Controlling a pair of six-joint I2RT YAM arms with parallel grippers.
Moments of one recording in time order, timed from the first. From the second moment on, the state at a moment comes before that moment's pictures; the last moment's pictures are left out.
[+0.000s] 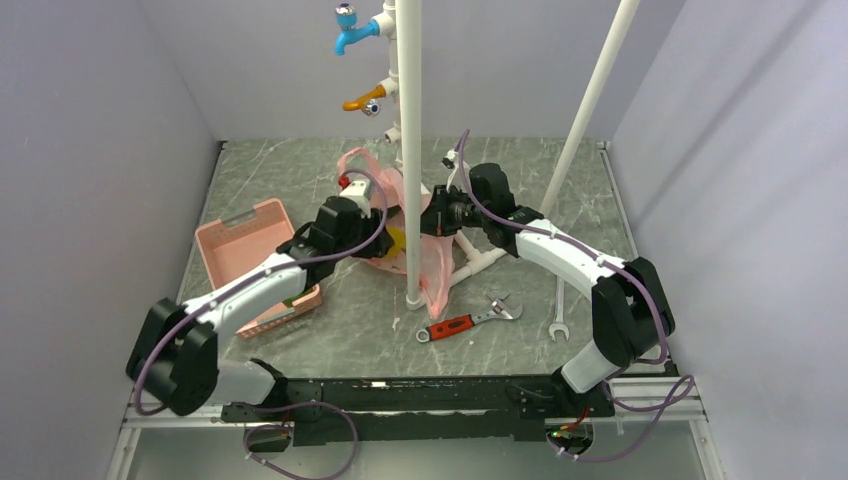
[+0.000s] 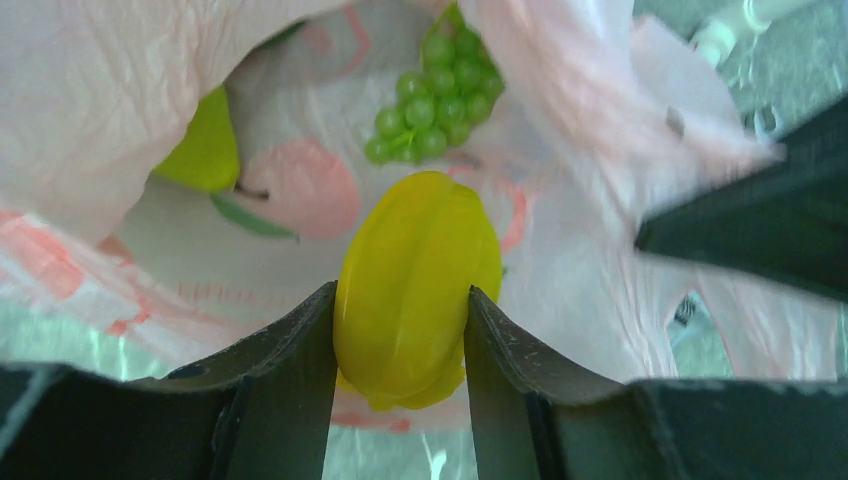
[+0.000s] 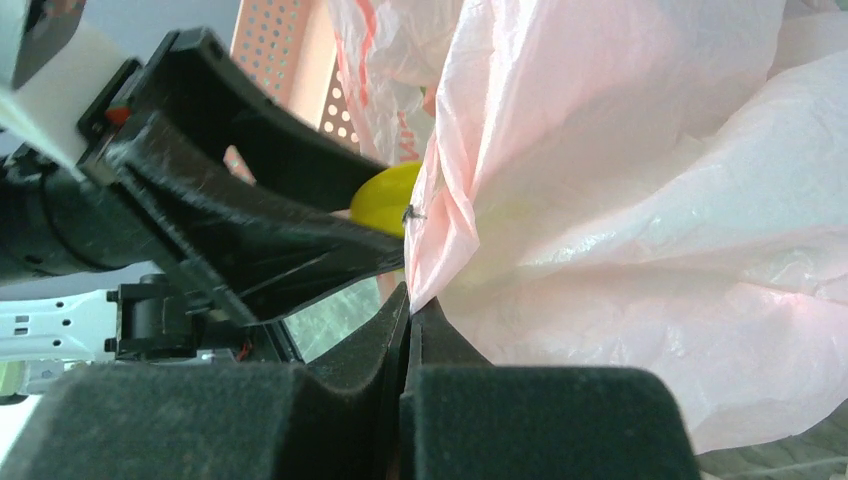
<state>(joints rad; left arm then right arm) -0.56 1.37 0.87 -0.04 0.01 -0.44 0.54 1.57 1.10 0.00 -0.55 0.49</state>
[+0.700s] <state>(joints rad) -0.57 0.79 0.92 -0.73 -0.47 -0.41 0.52 1.54 1.05 0.10 -0.58 0.53</state>
